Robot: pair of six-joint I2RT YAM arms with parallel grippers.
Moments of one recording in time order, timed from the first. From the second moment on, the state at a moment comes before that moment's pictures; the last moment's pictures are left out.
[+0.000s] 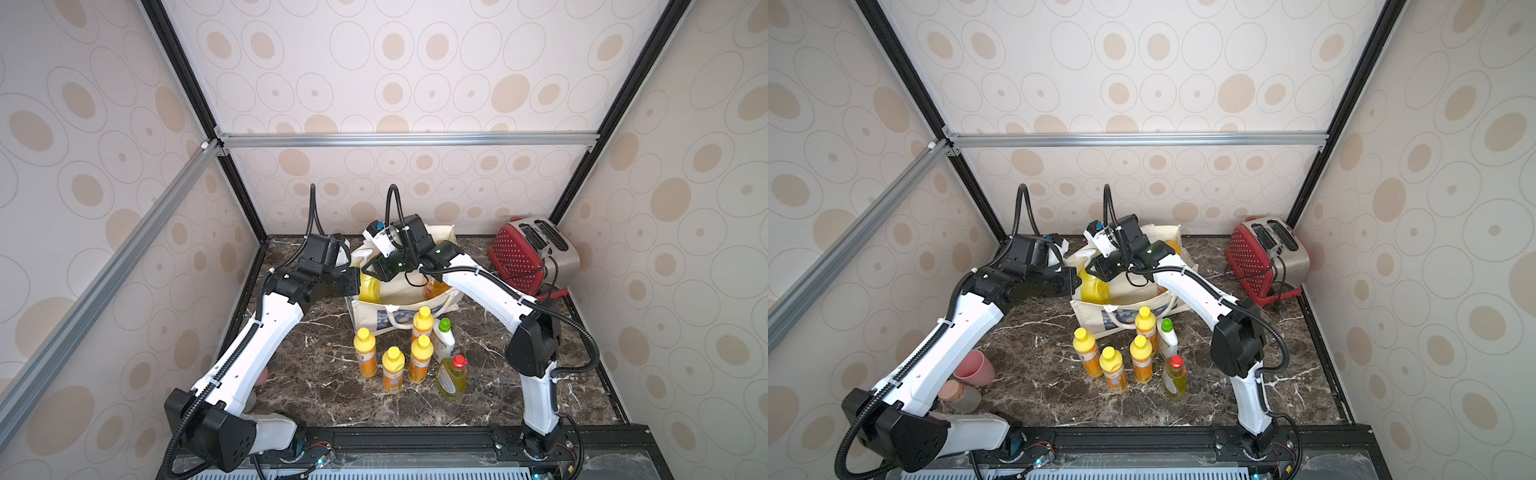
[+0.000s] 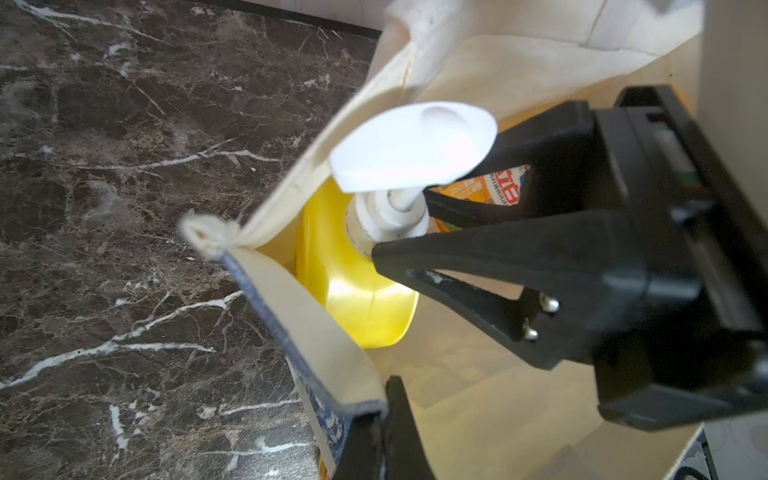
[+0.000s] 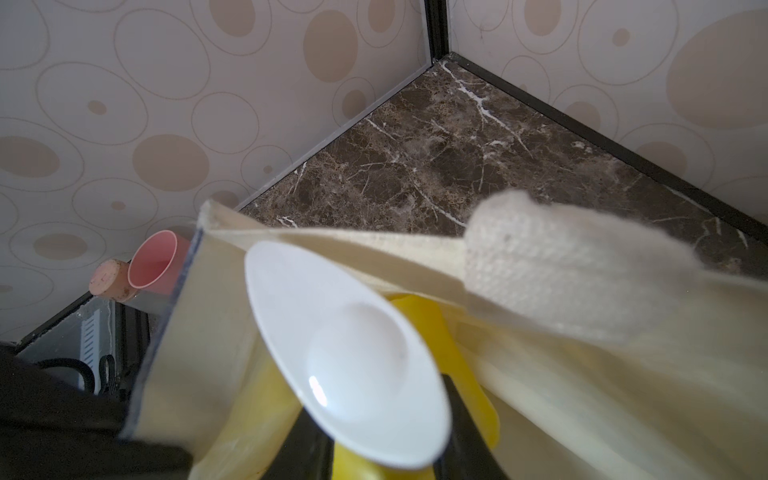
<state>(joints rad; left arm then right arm) -0.39 1.33 1.39 -0.86 0.14 -0.39 0.72 2.03 1.99 -0.58 -0.39 0.05</state>
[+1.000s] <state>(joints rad) -0.39 1.35 1.51 -0.83 0.10 -0.35 0.72 1.99 1.94 -0.60 -0.36 0.07</state>
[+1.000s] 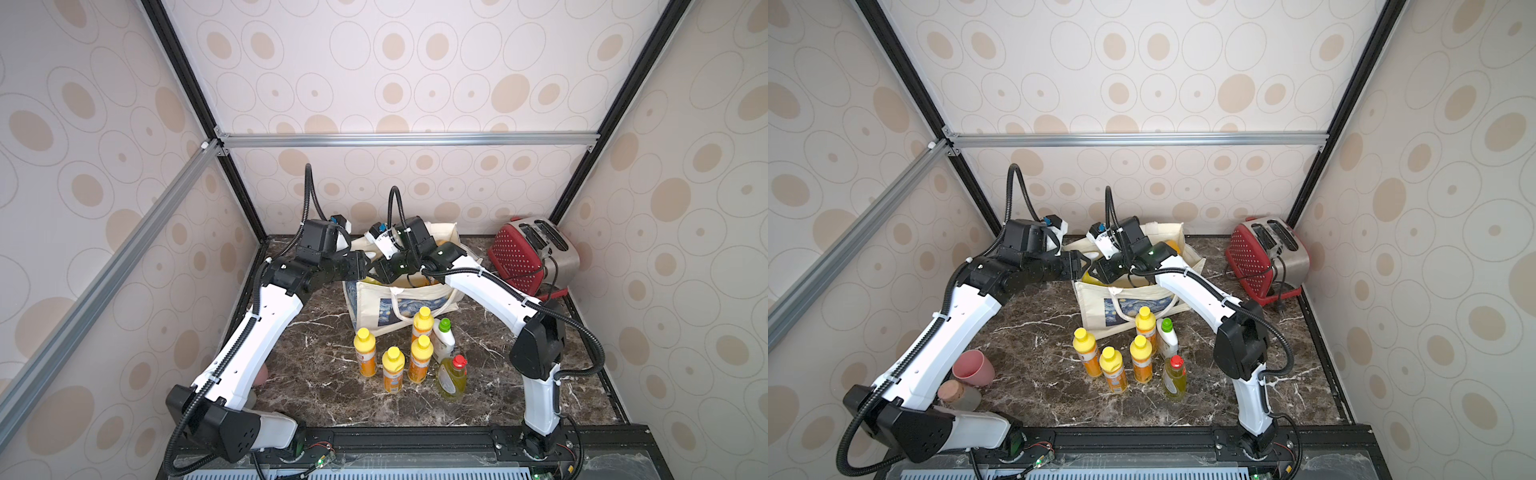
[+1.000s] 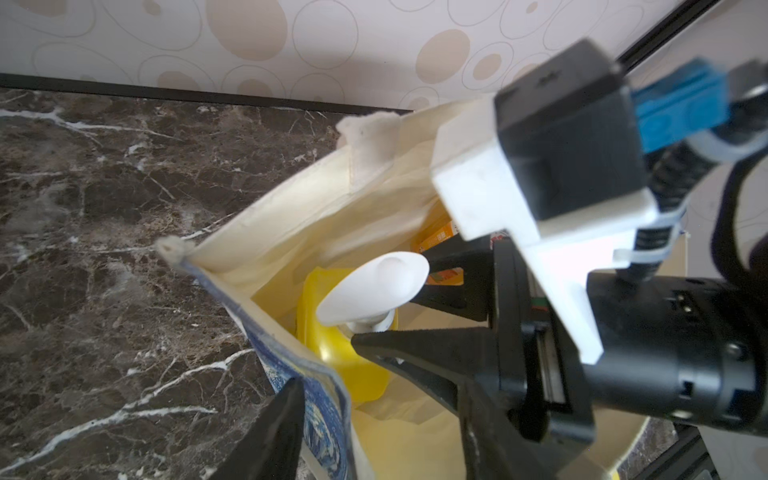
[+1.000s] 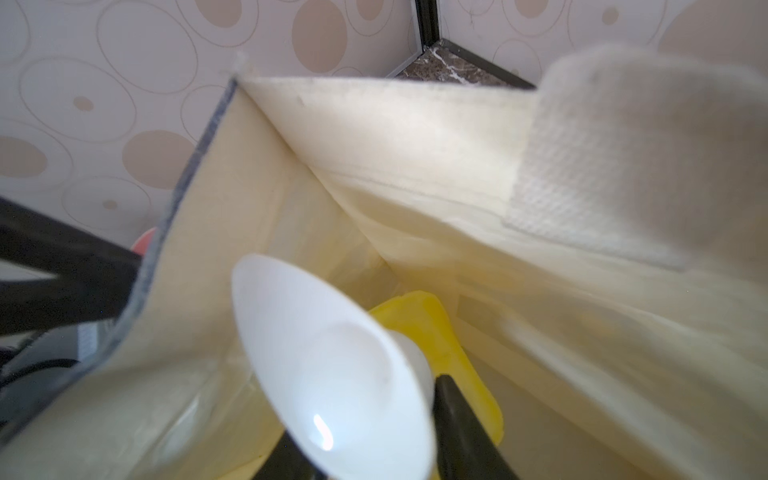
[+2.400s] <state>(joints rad) -0.30 1.61 1.78 -1.05 0.06 -0.36 0.29 2.06 2.44 -1.26 -0.20 0.05</state>
